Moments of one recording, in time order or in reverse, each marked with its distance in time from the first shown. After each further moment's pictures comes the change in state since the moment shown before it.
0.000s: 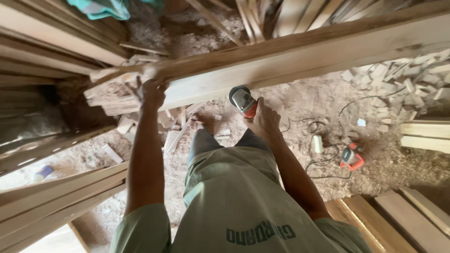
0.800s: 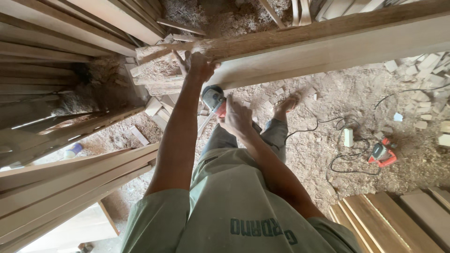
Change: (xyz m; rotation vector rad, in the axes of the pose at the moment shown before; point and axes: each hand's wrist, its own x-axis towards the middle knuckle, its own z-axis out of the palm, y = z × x) left_hand 0.013 0.017 -0.024 0.065 -0.118 -0.024; right_hand -0.023 -0.214 0.149 0.062 -0.067 -0.259
